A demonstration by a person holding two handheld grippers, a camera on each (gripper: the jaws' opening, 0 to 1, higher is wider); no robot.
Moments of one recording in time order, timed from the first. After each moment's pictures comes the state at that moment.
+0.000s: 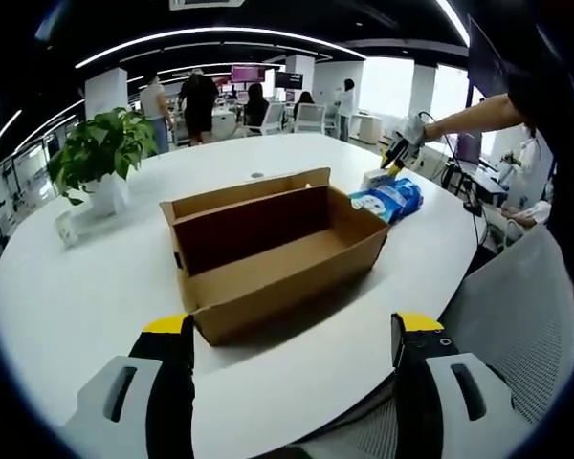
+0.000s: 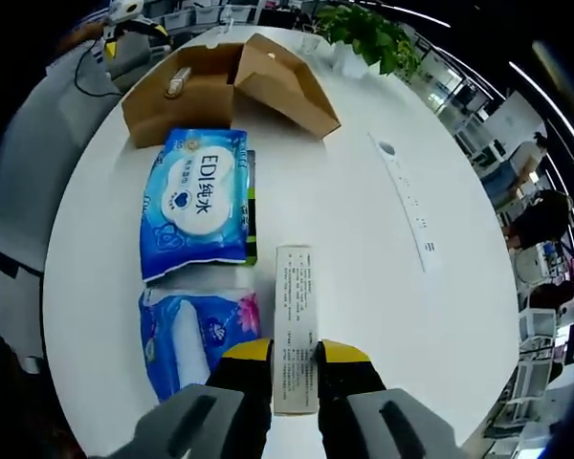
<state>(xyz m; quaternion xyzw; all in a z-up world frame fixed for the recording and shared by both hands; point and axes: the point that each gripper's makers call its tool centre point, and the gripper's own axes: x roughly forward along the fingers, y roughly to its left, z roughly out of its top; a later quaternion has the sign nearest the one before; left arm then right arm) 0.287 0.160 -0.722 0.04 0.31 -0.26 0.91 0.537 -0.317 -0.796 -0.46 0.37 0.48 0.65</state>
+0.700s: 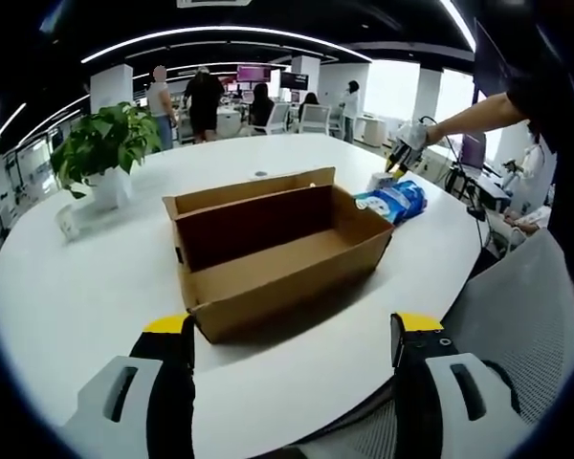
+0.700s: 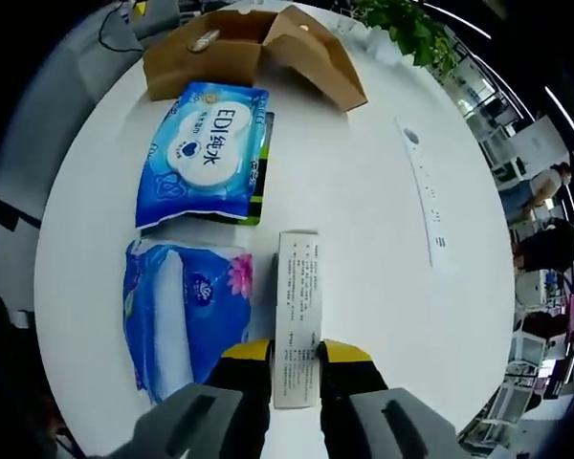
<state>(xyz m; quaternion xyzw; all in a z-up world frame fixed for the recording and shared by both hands) 0.286 0.159 -0.724 0.03 0.31 -0.25 0.92 0.548 -0.333 -0.805 -0.52 0.36 0.49 0.60</state>
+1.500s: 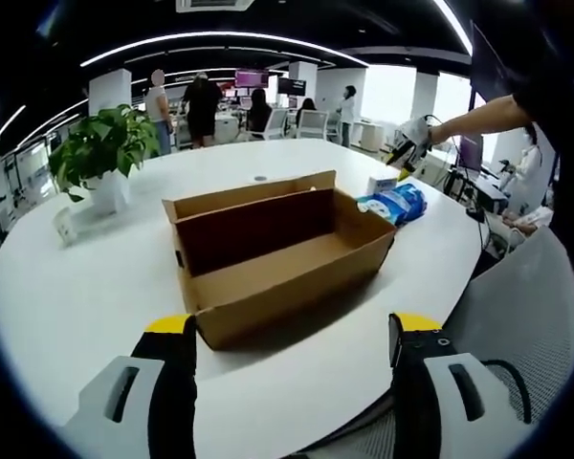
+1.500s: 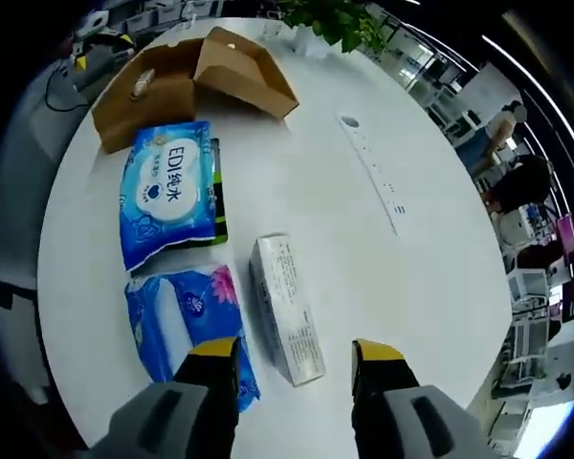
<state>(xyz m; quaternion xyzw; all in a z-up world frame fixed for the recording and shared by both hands) 0.294 0.163 -0.729 0.03 0.30 -0.26 0.92 0.543 -0.341 -0.773 -0.42 0.40 0.41 0.71</state>
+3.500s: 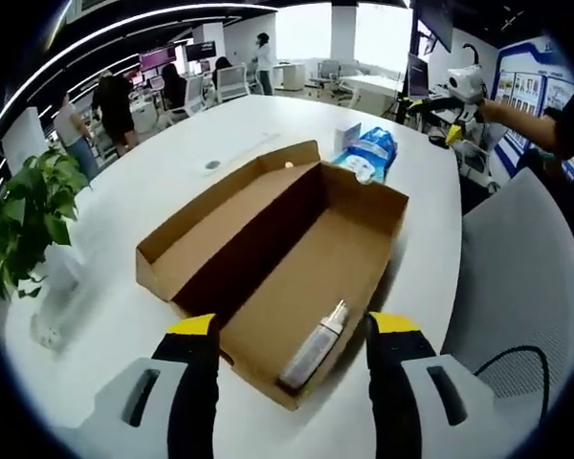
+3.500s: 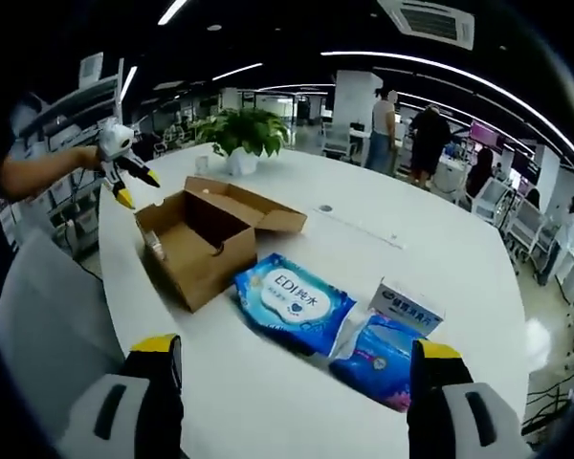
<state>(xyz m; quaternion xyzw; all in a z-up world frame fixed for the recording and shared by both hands) 0.389 0.165 -0.725 0.19 0.38 -0.41 0.81 0.358 -0.239 -0.705 -0.13 0.30 0.31 0.89</state>
